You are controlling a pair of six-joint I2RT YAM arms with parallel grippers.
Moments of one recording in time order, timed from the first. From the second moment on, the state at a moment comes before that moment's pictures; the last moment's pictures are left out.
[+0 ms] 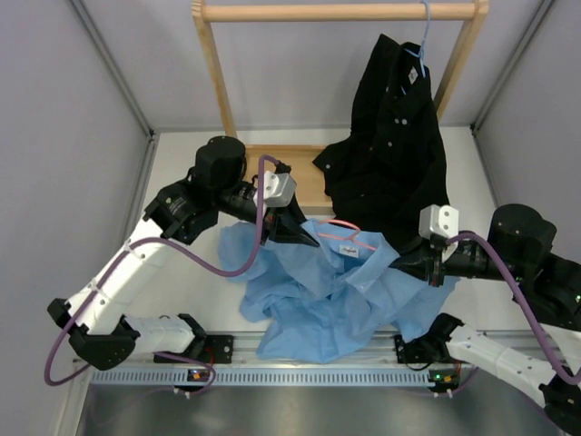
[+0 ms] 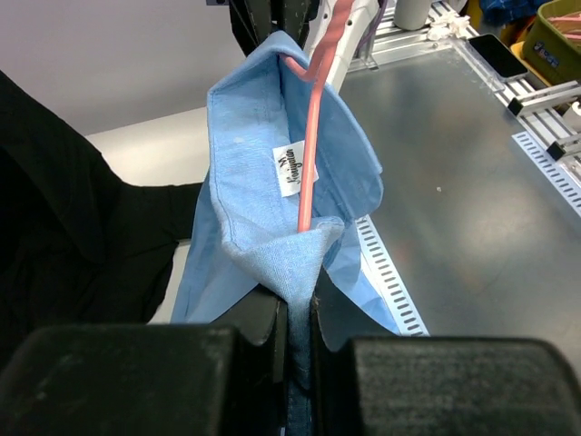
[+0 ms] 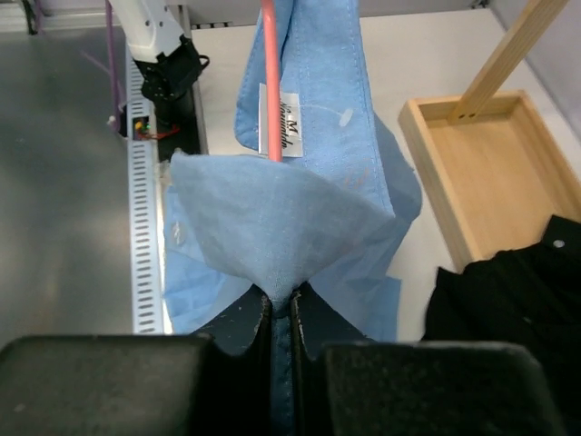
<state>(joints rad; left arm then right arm) -0.76 1.23 1.55 -0.67 1.12 0.35 0.74 0.70 1.35 -0.96 -0.57 -0.28</state>
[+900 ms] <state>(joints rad) -0.70 0.98 1.58 -0.49 -0.24 -0.02 0.74 0.81 1.52 -0.72 0.05 -0.10</state>
